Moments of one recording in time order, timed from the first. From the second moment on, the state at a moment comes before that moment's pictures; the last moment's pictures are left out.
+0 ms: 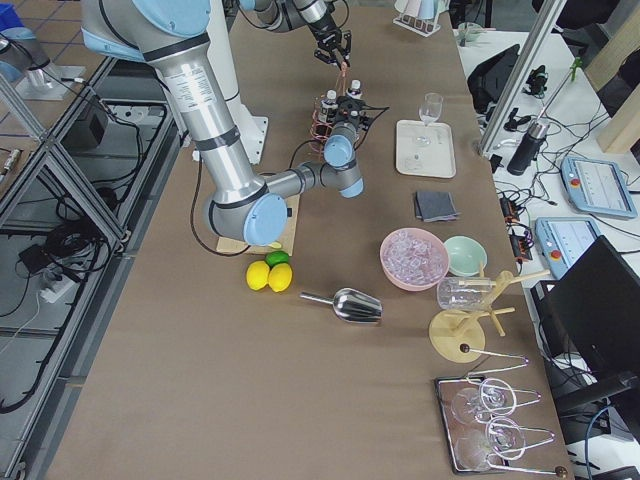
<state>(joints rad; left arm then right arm) -0.38 -2.51 -2.07 -1.08 -1.31 -2.94 0.64 -1.06 1.29 0.32 1.97 0.44</state>
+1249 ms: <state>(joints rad) -0.38 -2.51 -2.06 -1.08 -1.31 -2.94 0.63 -1.06 1.29 0.32 1.97 0.44</state>
